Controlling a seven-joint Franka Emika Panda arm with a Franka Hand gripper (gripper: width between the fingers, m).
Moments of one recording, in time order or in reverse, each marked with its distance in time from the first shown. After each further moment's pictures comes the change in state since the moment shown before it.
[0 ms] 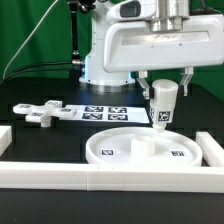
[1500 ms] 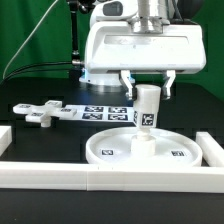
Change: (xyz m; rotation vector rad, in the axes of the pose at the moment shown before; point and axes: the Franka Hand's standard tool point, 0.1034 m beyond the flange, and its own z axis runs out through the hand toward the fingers) arm -0.008 0.022 0.009 -0.059 0.217 -0.071
